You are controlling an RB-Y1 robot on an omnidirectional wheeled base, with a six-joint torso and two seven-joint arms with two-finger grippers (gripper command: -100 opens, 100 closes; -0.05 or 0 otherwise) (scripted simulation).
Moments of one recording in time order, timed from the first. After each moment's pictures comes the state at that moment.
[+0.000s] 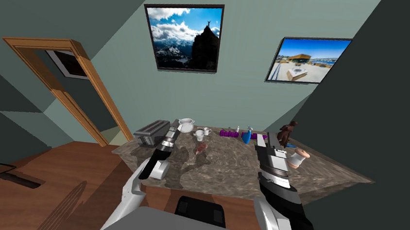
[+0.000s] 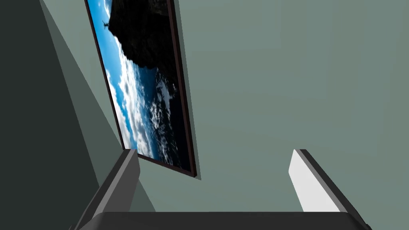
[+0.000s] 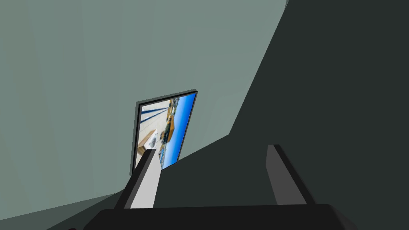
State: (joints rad) left arm 0.21 0.18 -0.02 -2.07 -0.02 -0.33 0.03; right arm 0.49 -0.01 -0.01 -2.37 0.04 -0.48 0.09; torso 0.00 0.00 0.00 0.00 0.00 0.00
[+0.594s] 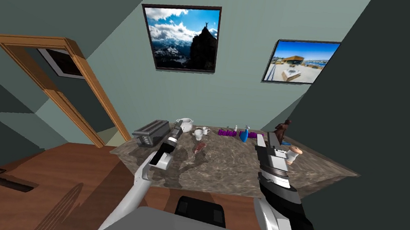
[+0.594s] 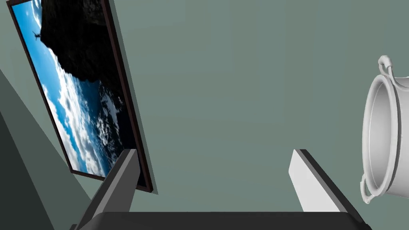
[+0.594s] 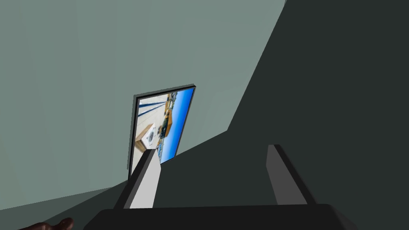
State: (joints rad) left arm 0.08 0.22 -0.01 -1.92 0.02 -0.16 0.03; right arm 0.49 -0.01 -0.01 -2.37 0.04 -0.48 0.09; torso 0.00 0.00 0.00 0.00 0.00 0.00
